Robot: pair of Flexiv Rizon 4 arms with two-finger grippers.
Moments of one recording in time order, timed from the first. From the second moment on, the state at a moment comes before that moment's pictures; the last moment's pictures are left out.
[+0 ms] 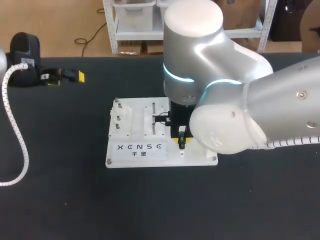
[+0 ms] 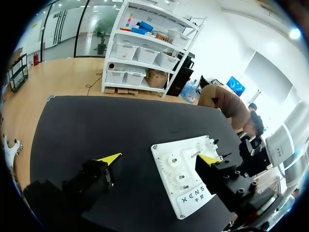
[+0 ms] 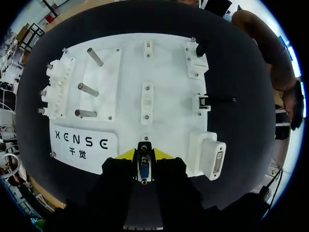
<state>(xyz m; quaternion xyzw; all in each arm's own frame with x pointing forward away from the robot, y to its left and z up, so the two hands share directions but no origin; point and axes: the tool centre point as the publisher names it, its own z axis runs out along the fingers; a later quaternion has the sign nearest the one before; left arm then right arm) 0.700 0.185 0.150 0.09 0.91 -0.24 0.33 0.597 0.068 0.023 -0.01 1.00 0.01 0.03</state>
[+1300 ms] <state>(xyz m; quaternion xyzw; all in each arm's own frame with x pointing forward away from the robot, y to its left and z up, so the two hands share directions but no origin) 0.700 0.185 0.150 0.09 0.91 -0.24 0.33 0.583 -0.011 0.063 0.07 0.99 0.03 0.07</state>
